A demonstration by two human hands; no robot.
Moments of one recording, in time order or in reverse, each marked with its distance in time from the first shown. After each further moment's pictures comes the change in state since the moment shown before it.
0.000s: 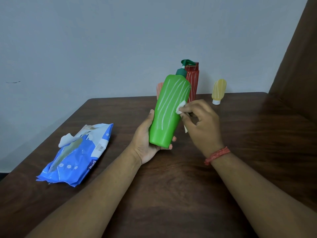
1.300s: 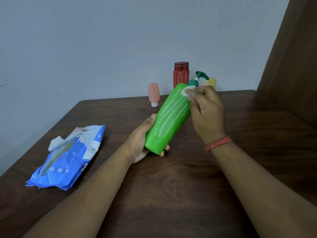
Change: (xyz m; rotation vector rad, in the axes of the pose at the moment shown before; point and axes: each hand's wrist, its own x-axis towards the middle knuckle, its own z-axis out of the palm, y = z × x) left_hand 0.003 -0.003 -0.004 0.228 -0.104 -0.028; right_hand 0.021 0.007 -0.023 -0.240 0.124 -0.028
